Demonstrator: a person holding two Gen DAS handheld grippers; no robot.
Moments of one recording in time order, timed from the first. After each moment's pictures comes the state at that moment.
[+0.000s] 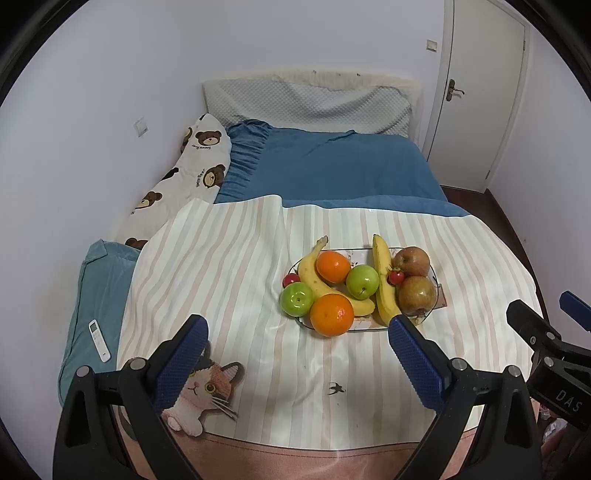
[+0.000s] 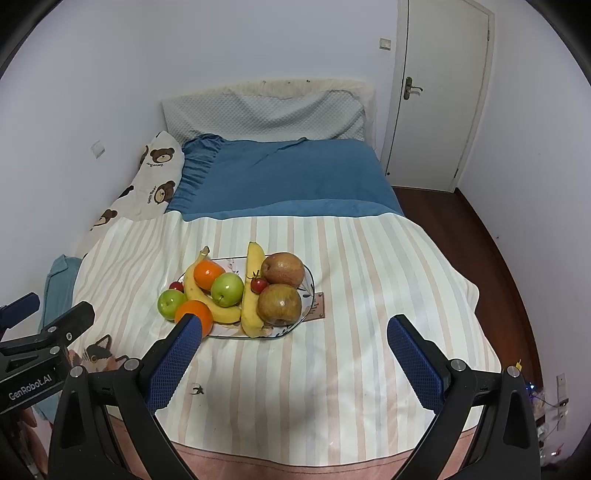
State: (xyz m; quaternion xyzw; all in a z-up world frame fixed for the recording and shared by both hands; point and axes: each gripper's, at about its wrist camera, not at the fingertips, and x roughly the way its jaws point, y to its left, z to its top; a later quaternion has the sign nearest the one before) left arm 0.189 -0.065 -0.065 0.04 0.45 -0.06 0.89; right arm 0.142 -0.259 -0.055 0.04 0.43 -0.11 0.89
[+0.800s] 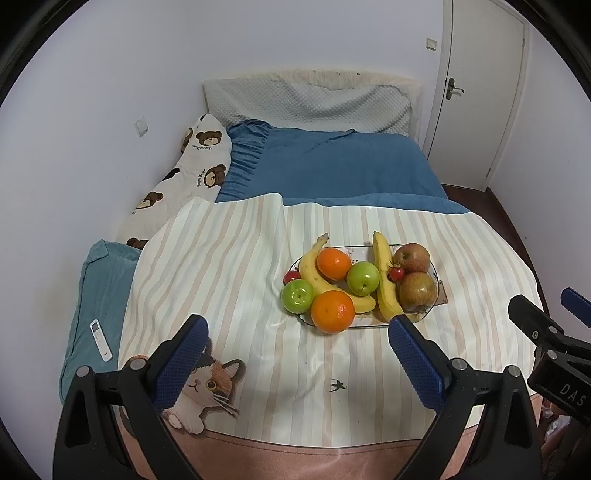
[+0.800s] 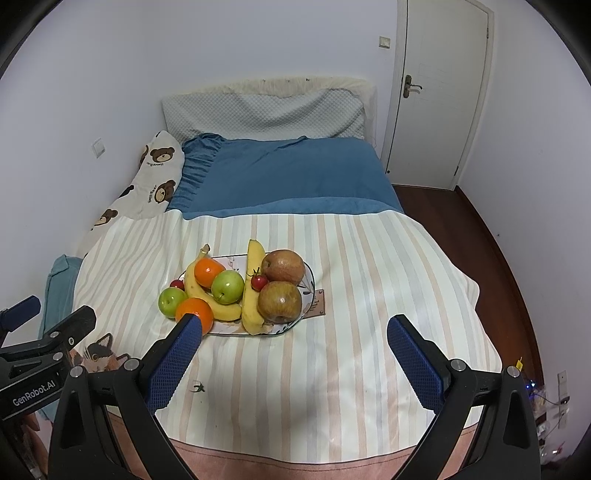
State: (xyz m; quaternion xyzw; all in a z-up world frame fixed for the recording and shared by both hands) left arm 0.183 -0.067 -0.068 0.05 0.45 -0.06 0.89; right arm 0.139 -0.257 -0.056 0.05 0.43 -0.11 0.89
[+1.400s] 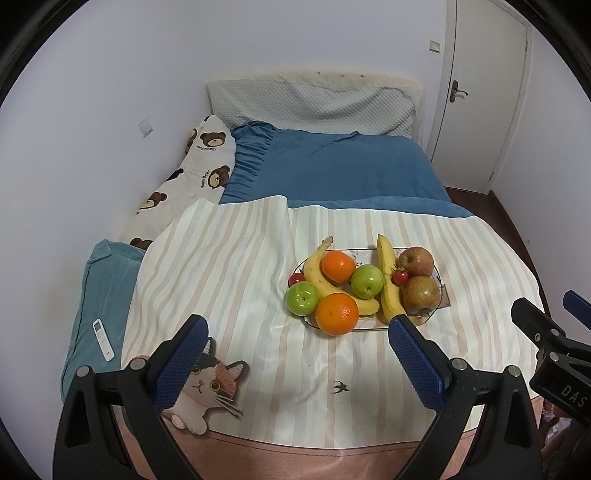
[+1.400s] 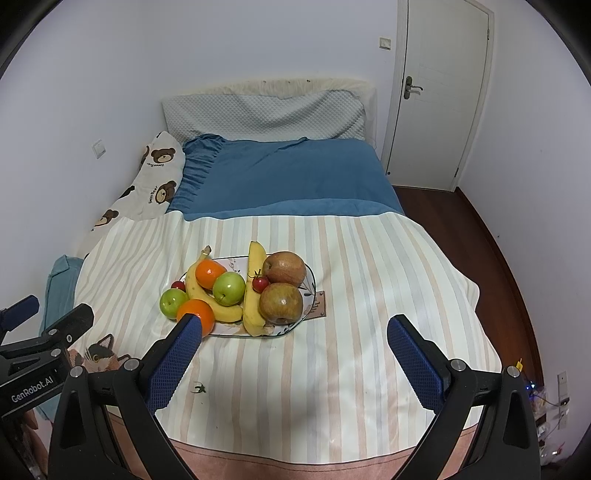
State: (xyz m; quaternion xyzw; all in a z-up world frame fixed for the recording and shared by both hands) left arm 0.183 -0.065 -0.063 0.04 0.45 -0.05 0.89; right arm 0.138 -0.256 -0.056 0.05 0.43 -0.11 0.89
